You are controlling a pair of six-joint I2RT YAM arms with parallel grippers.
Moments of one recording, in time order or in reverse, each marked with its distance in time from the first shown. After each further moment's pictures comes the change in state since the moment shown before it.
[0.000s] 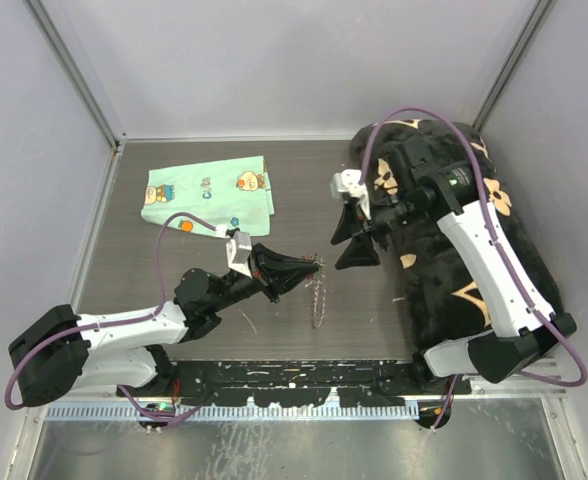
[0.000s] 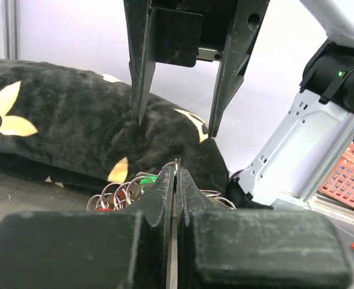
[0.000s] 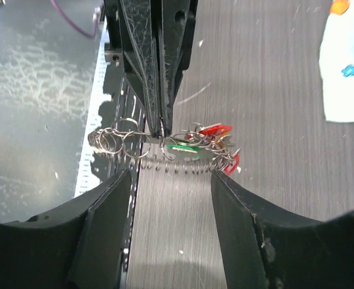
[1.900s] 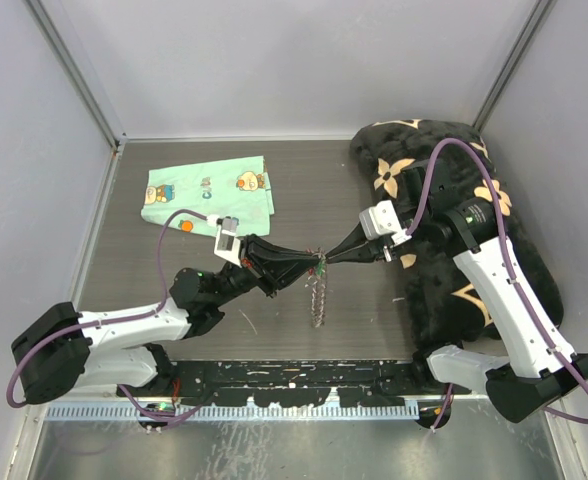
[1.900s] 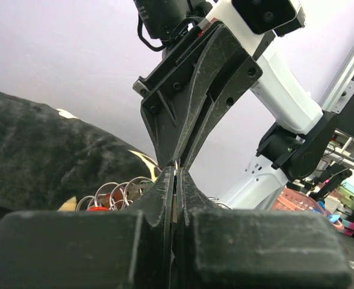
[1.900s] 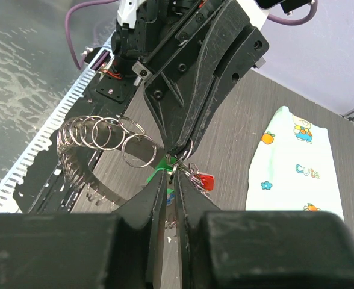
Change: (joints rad) left arm 0.000 0.023 0.050 0.151 0.000 -0.249; right arm -0.035 -0.229 -0.255 0.311 -0.312 -0.270
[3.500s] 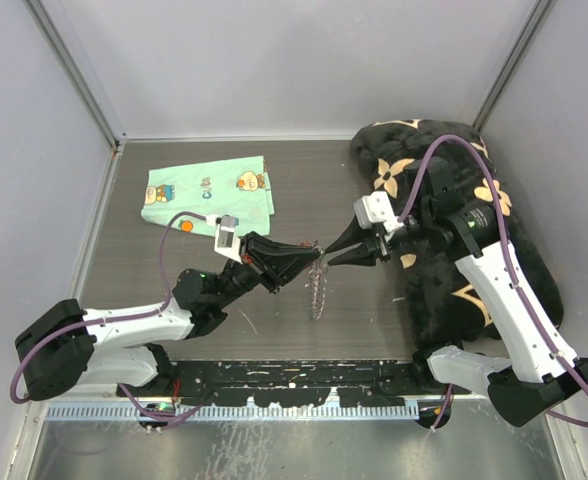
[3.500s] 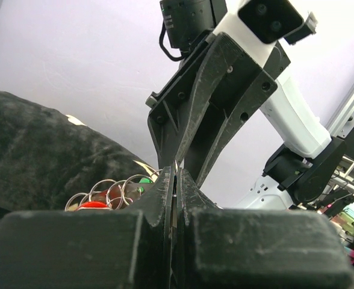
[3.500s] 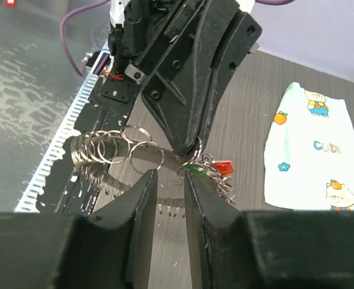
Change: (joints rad) left arm -0.019 0.026 0.007 0.030 -0.097 -0.028; right arm 0.006 -0.023 -0.016 0.069 0.060 0.195
